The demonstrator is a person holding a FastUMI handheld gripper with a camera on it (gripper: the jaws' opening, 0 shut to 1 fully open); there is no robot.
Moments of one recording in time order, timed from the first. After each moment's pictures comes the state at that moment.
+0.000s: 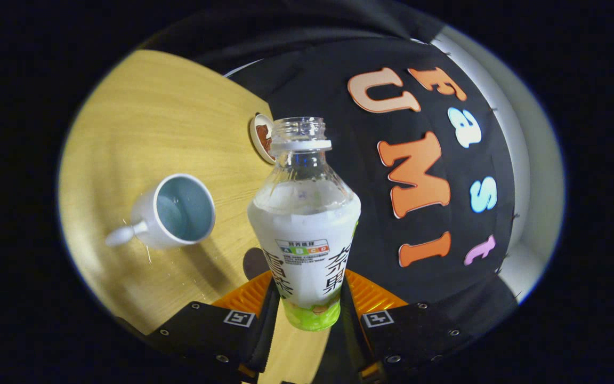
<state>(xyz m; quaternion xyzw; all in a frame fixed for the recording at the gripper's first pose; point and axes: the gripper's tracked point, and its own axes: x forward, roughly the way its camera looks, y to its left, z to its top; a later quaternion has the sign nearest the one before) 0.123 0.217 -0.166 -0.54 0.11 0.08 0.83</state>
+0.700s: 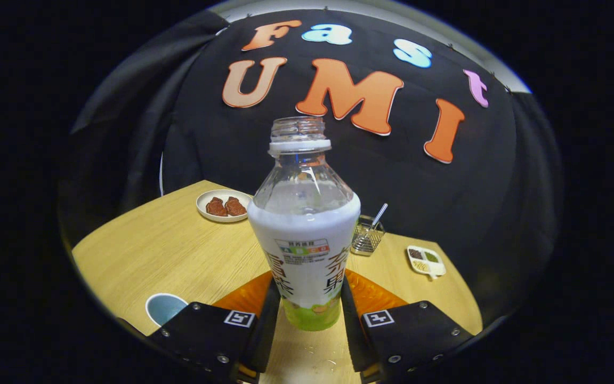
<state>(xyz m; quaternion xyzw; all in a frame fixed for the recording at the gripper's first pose) 0.214 0.181 -0.196 -0.11 0.19 0.09 0.97</state>
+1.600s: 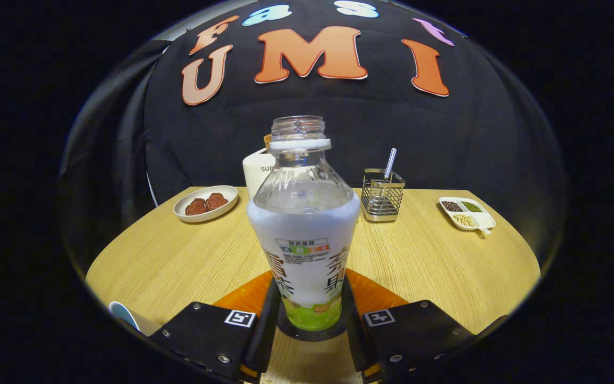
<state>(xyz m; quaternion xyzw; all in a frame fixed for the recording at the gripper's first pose) 0.283 0.162 -0.285 -0.02 0.23 0.10 0.97</state>
